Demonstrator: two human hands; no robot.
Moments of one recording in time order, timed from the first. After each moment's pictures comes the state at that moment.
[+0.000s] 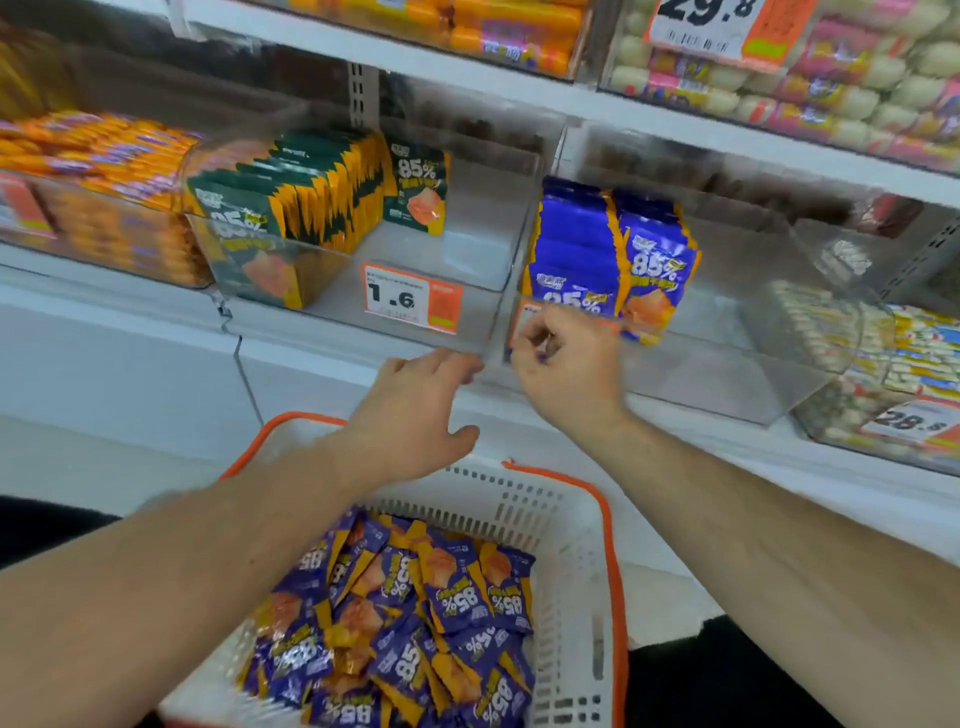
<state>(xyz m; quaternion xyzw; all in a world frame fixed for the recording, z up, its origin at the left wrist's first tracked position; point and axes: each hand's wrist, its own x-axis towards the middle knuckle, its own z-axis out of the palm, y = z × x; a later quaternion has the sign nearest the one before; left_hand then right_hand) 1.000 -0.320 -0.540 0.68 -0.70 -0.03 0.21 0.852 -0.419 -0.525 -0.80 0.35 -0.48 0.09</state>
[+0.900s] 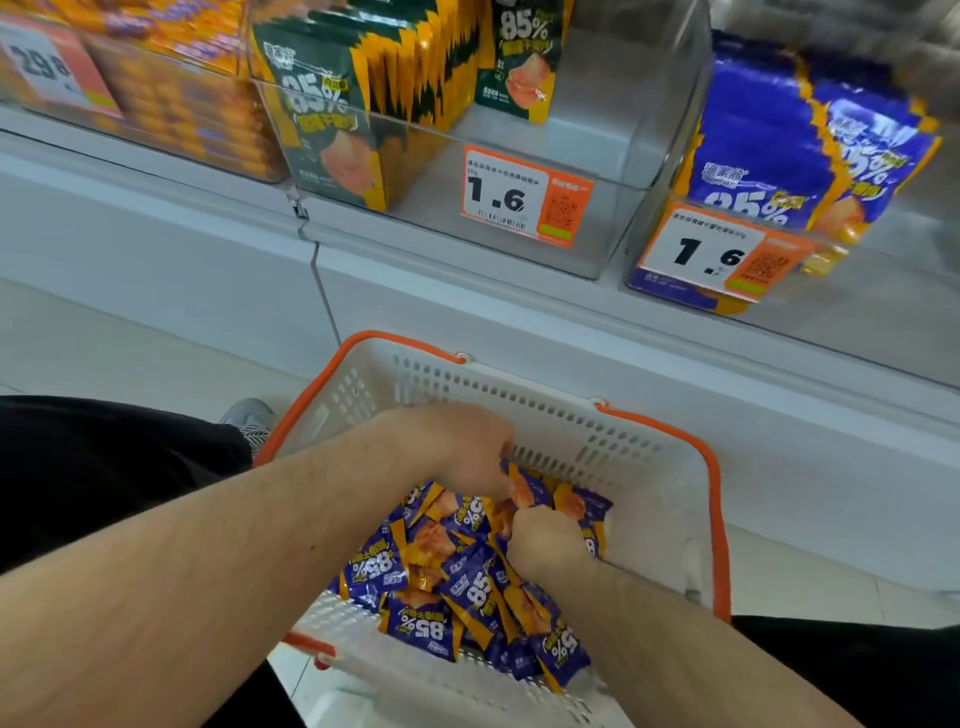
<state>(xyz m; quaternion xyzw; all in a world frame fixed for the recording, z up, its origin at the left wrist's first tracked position) 1.026 -0.295 -0.603 0.64 -0.67 -0.34 -0.15 0.878 -0.312 -0.759 -0.82 0.46 0.30 0.19</state>
